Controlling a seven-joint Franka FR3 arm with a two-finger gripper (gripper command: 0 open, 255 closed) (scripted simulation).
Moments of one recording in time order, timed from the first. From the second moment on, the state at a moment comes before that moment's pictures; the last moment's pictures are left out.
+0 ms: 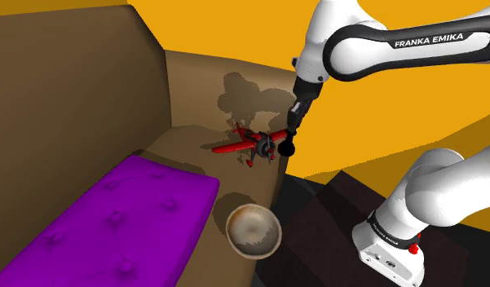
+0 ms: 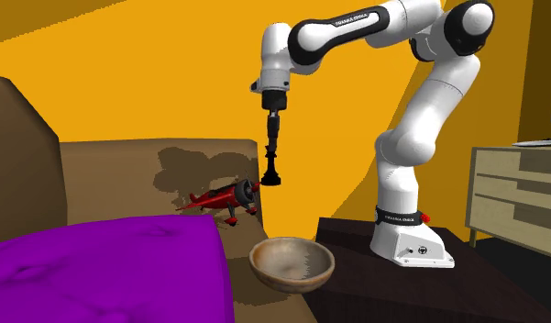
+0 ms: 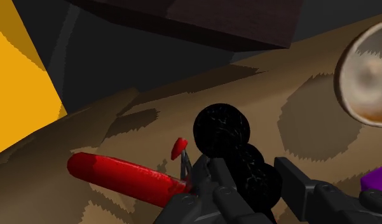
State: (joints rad) arm 0.08 -0.57 0.15 -2.47 0.08 1.94 -0.03
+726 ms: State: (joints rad) arm 0.20 -0.59 0.36 -2.41 0.19 1.88 0.24
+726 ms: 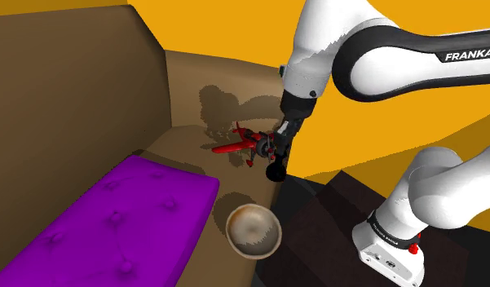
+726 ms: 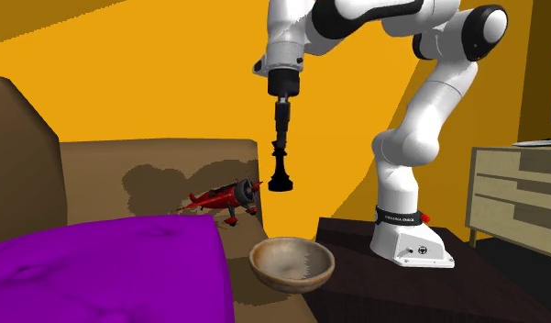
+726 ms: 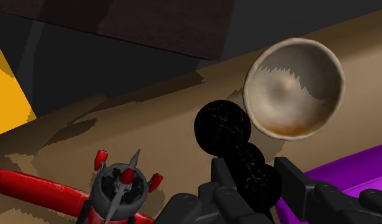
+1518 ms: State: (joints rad) arm 0.26 -0.49 0.58 -2.27 0.25 1.86 0.50
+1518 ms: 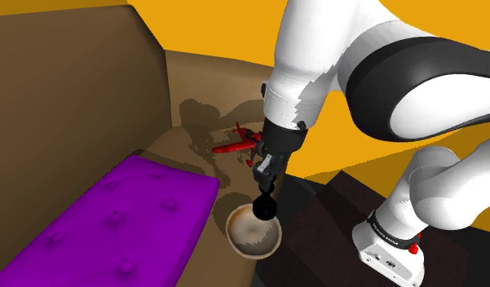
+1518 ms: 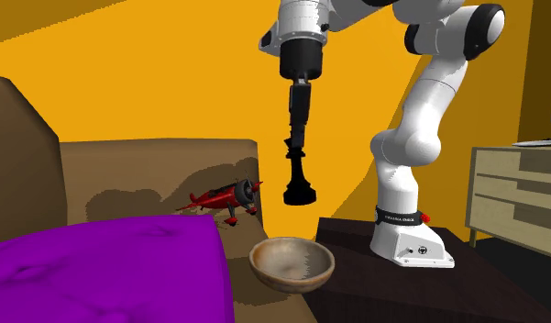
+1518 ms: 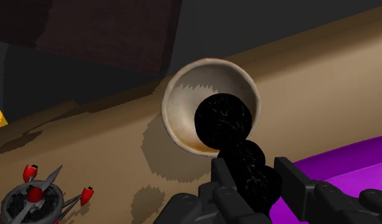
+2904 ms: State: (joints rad) arm 0.26 -0.42 0.65 -2.45 0.26 2.13 0.52
